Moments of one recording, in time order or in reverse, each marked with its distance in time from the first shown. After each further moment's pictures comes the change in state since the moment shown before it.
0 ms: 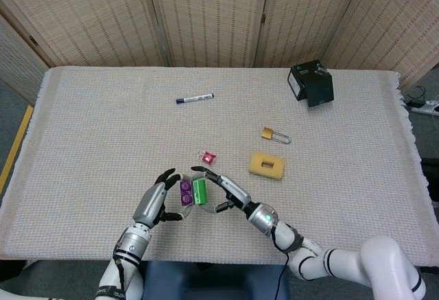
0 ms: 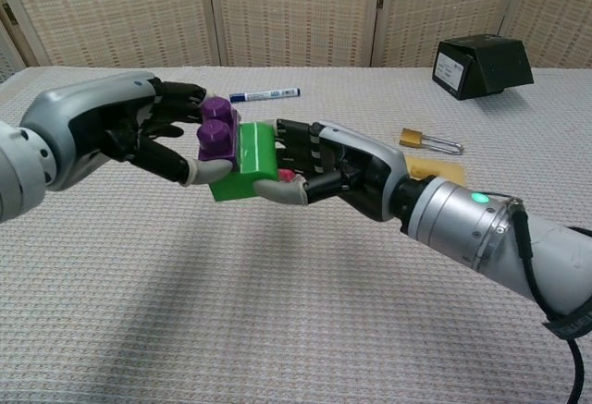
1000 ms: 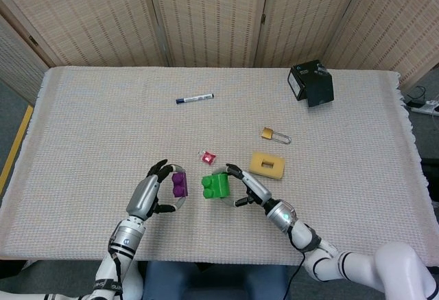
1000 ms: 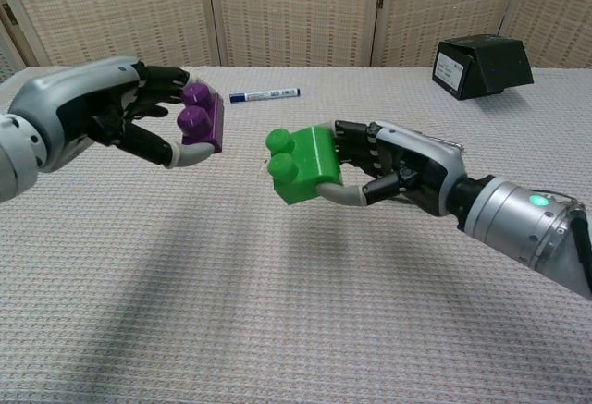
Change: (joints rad) left arm 0.013 0.030 -0.005 0.096 0.083 -0.024 -0.057; right arm -0.082 0.072 -0.033 0.030 0.006 0.041 -0.135
